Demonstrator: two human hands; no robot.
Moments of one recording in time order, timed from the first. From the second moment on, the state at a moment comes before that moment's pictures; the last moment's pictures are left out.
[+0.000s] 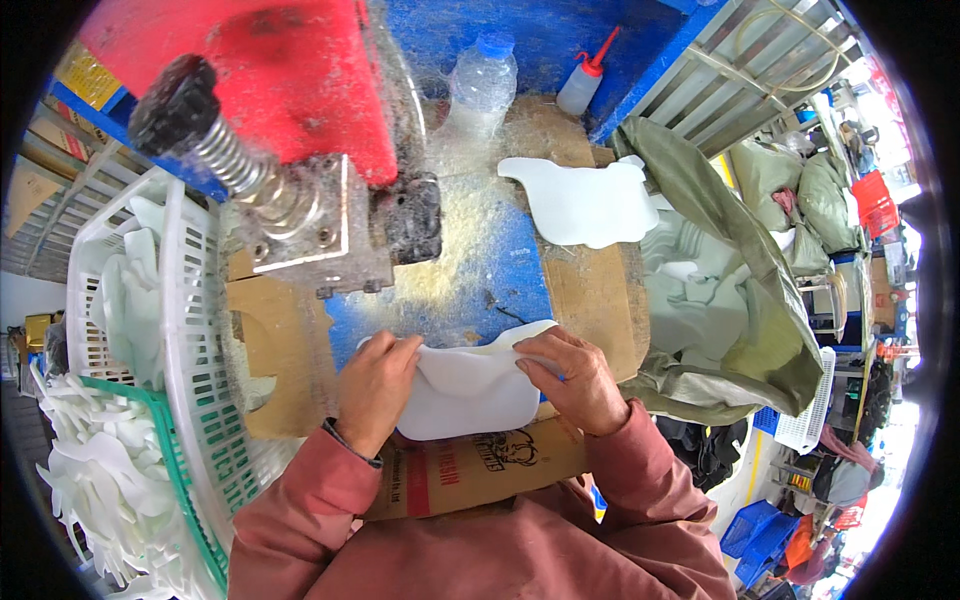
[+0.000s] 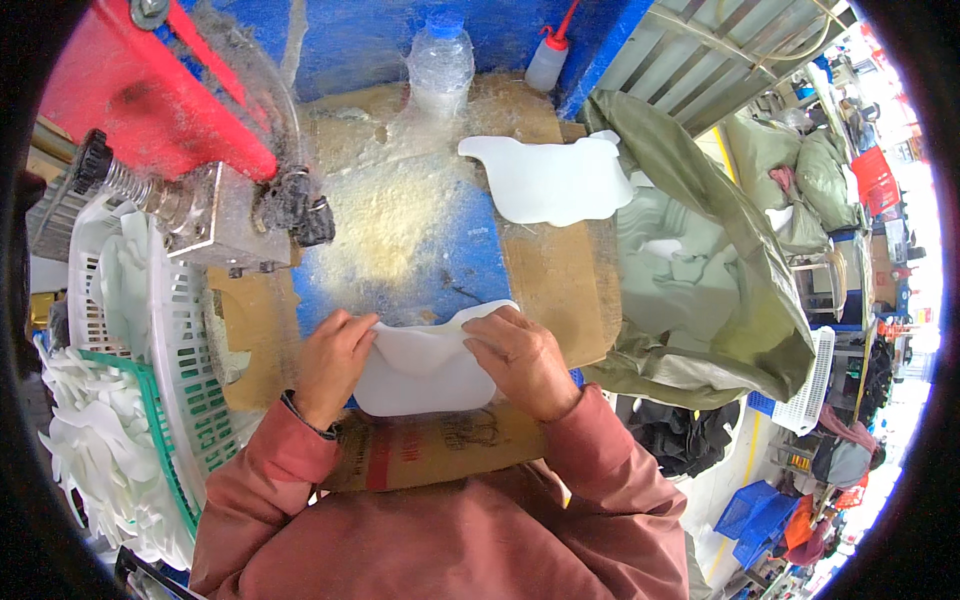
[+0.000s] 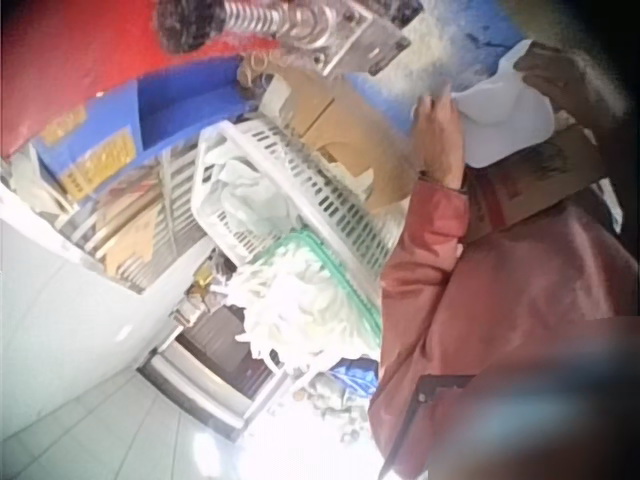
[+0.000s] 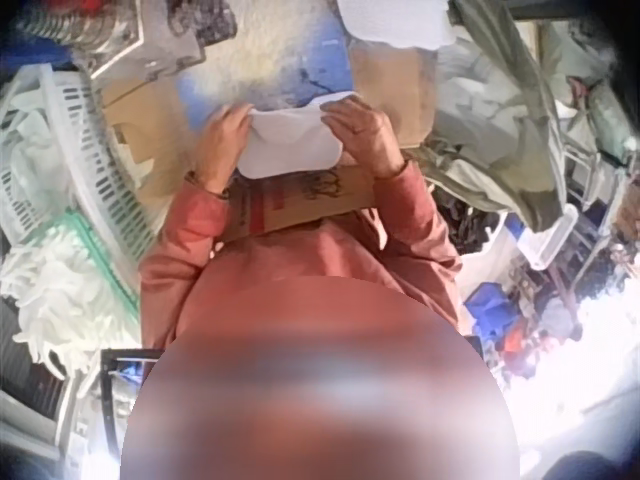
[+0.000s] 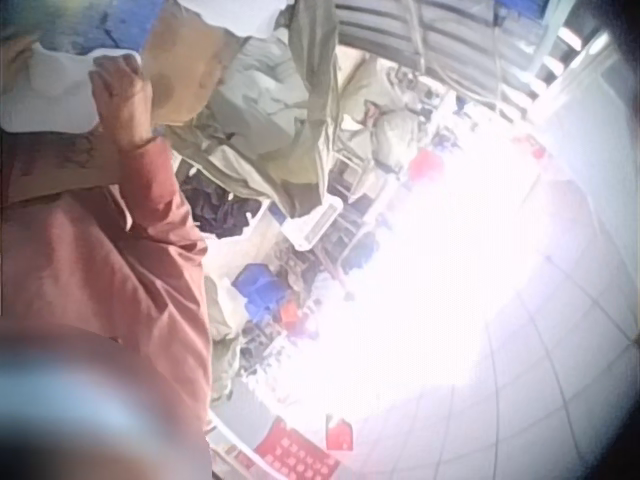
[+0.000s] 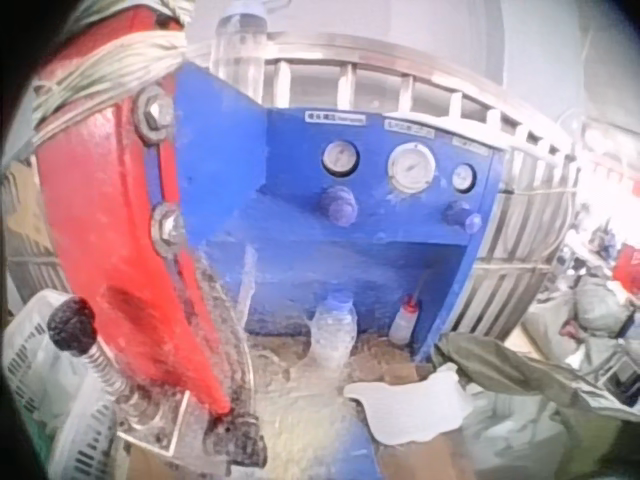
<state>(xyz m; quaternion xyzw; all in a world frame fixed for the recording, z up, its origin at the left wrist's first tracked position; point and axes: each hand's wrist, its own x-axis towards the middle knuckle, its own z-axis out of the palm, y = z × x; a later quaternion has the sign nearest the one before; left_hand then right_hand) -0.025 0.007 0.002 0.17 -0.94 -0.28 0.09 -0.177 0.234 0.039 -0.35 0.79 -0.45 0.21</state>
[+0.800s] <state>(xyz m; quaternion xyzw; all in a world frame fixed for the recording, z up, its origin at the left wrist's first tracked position) -0.026 0.009 0.000 0.15 -0.94 -0.27 0.11 -0.183 0.219 -0.004 -0.42 0.85 -0.32 0.09</state>
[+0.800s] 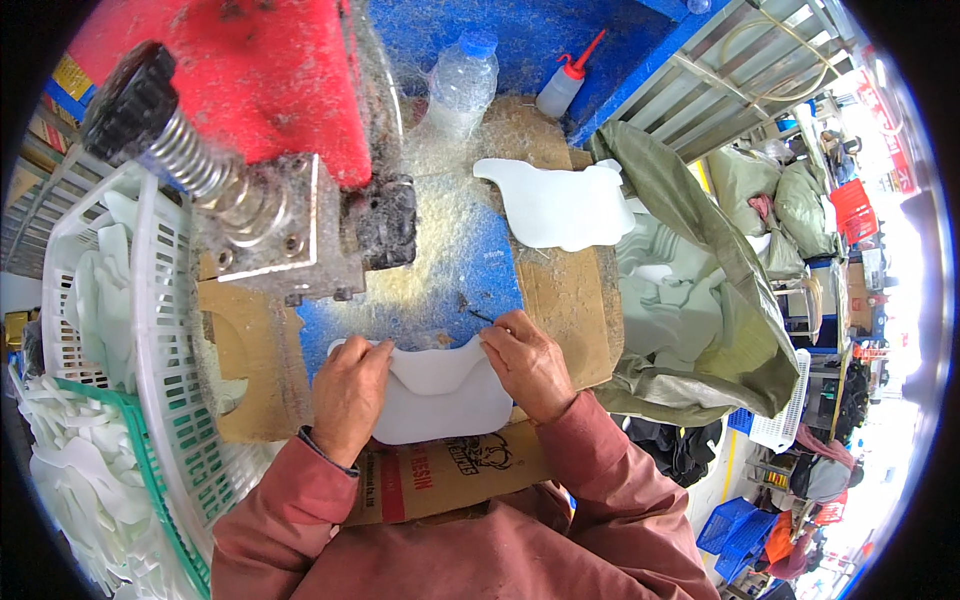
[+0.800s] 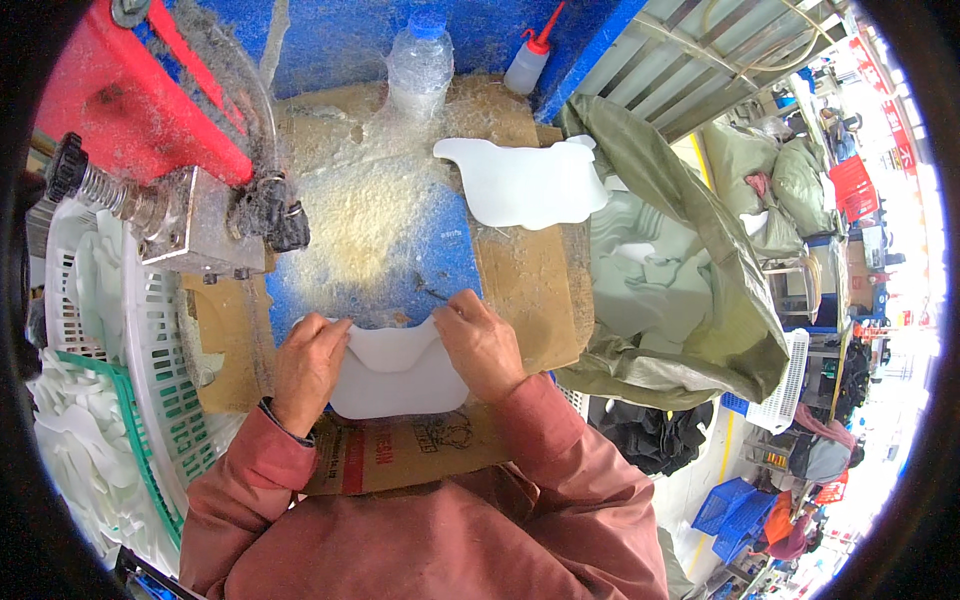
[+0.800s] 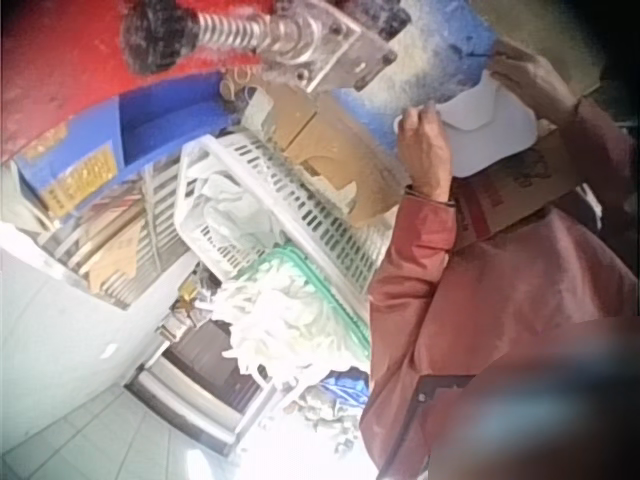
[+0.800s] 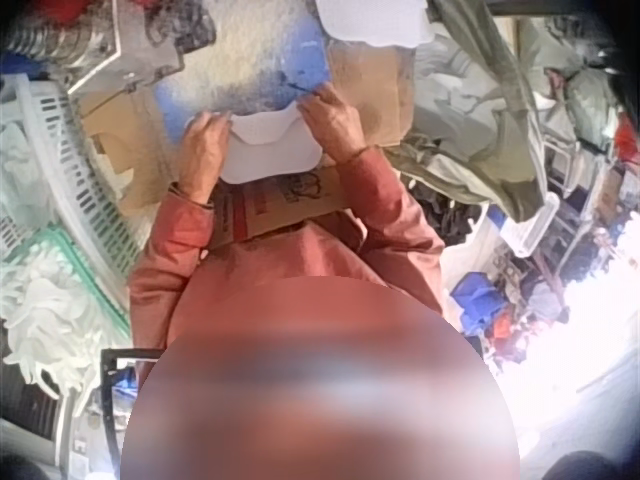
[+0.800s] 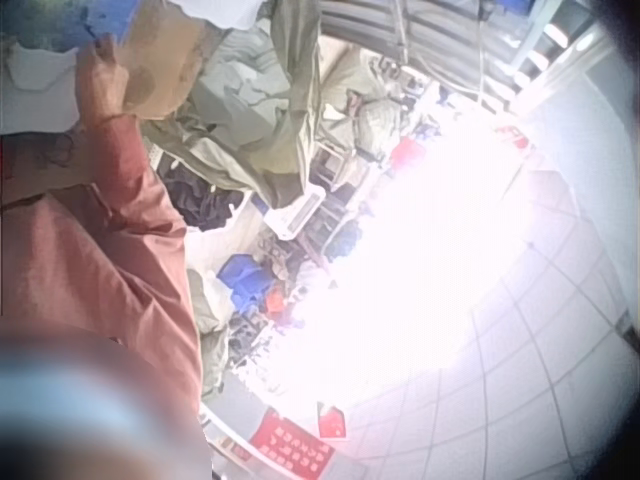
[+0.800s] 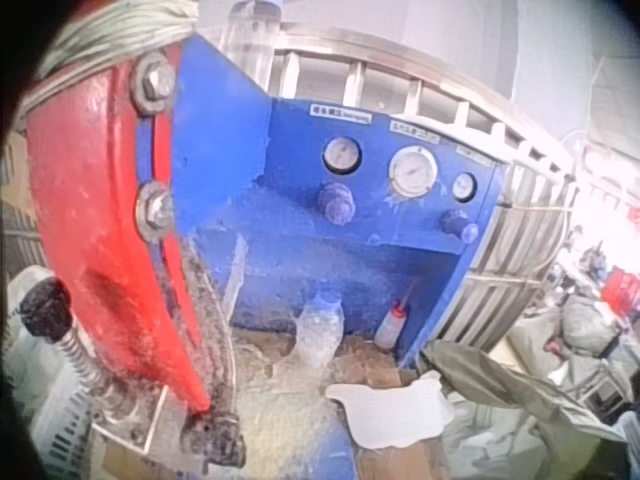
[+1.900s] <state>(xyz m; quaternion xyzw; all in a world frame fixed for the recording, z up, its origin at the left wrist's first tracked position) -0.062 0.075 0.008 0.04 -0.96 -0.27 0.05 -0.194 0.240 0.004 -0.24 0.85 -0.45 0.12</state>
